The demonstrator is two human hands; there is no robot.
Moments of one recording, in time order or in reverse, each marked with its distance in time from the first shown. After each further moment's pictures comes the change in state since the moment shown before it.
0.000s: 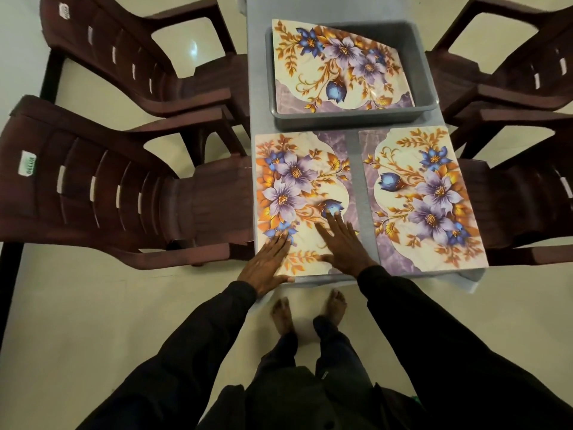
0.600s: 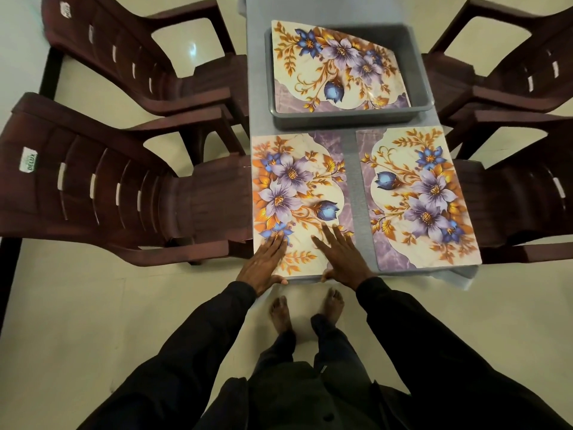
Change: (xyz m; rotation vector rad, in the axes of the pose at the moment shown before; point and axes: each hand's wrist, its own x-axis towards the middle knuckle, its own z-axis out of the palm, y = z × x) left_hand -0.011 0.011 -0.004 0.009 -0.062 -0.060; right_hand -0.034 -0.008 0.016 0.003 -0.022 -0.023
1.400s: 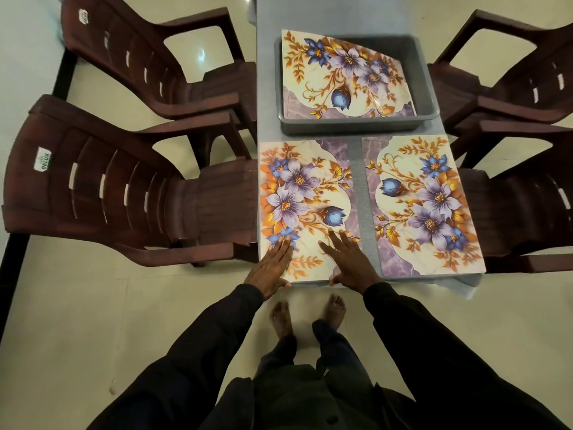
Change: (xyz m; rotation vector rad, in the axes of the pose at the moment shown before) left_hand 0.001 0.011 0.000 0.031 -0.044 -0.034; right_hand -0.005 0.005 -0.008 0.028 -0.009 0.018
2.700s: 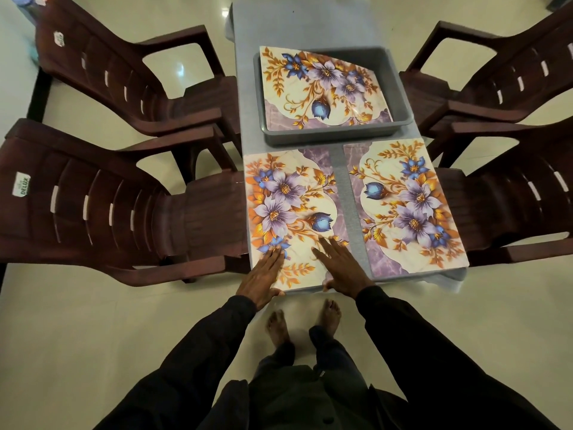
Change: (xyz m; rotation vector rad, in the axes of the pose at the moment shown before) left_hand 0.000 -0.015 0.010 -0.072 0.102 0.070; right_hand -0.006 -0.002 0.002 0.015 0.058 -0.024
